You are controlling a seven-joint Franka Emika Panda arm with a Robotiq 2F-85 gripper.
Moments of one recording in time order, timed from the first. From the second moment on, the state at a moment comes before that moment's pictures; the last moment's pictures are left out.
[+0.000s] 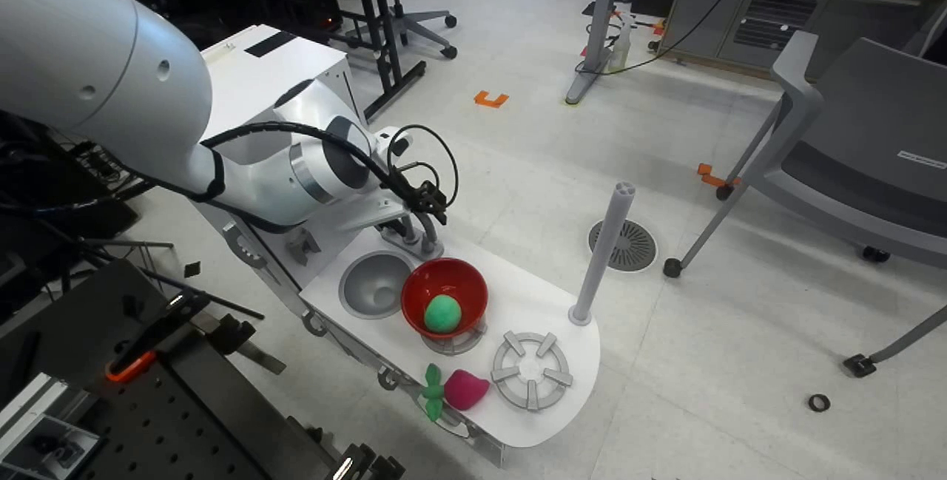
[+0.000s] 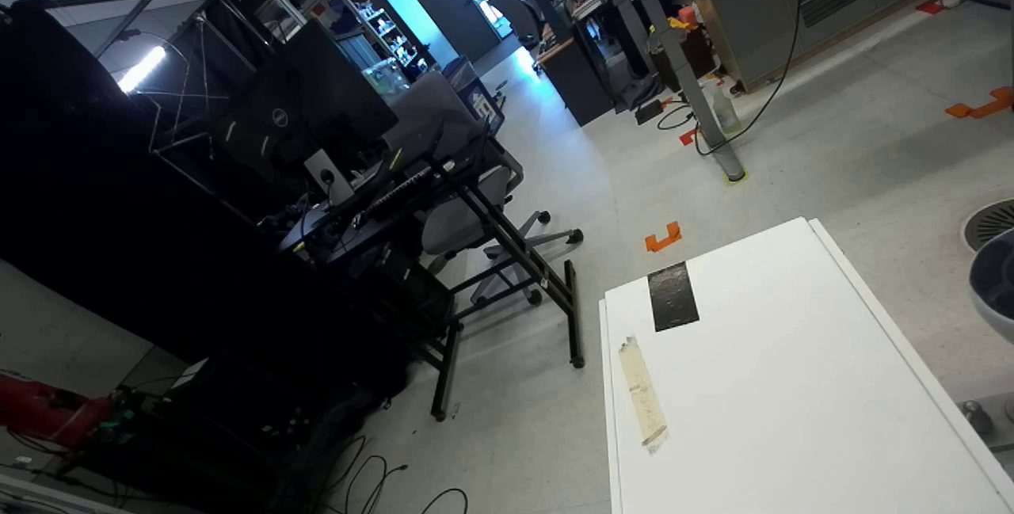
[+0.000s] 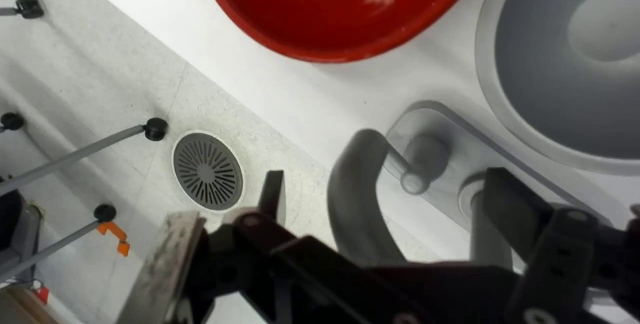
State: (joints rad) arm 0.42 1.45 -0.21 -1.18 -0.50 2.70 0.20
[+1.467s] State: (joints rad) arm 0.33 1.33 0.02 -1.30 -0.37 2.47 0.13
